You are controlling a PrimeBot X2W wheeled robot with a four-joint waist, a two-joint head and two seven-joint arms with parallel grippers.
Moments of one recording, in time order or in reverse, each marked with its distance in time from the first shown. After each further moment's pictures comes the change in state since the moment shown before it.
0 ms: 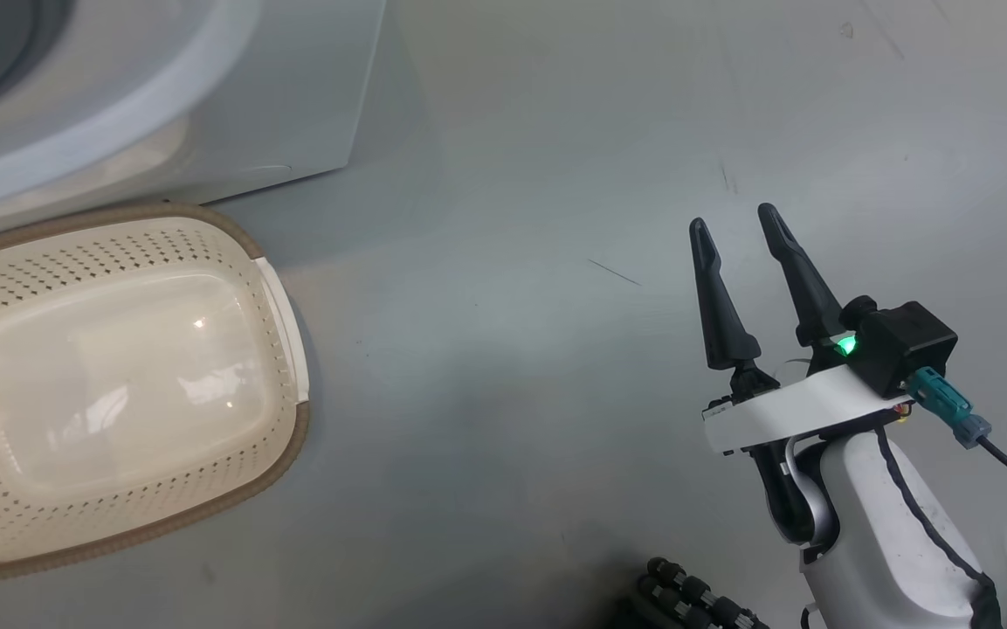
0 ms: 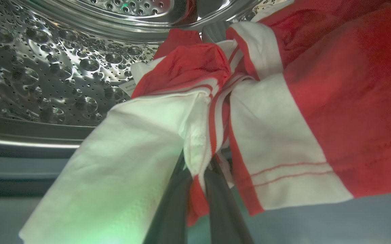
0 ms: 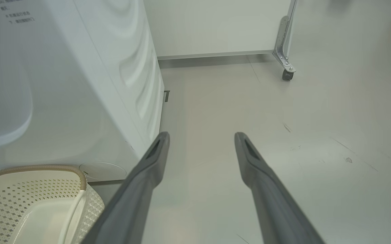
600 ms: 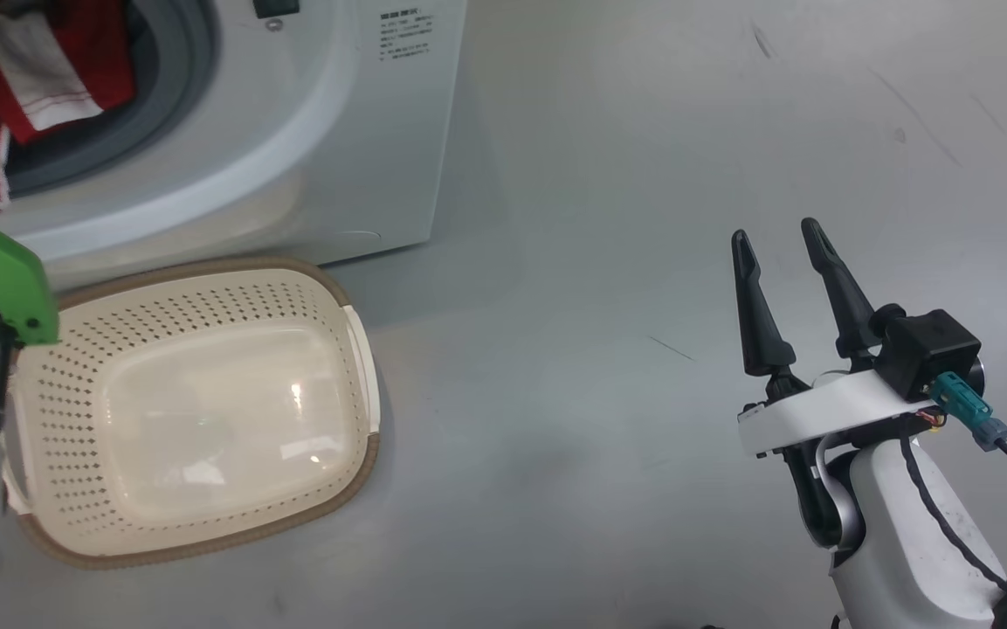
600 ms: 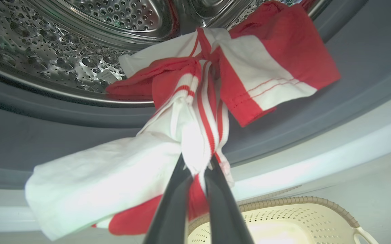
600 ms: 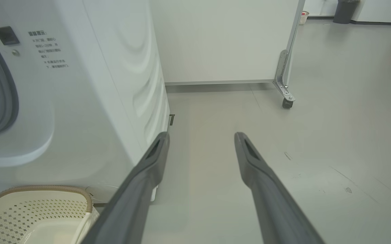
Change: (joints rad) left arm 0.153 -0.143 -0.035 0.147 -0.058 -0.067 -0.275; right arm 0.006 -0.019 -0.062 0.047 -0.046 0.001 0.000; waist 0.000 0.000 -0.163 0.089
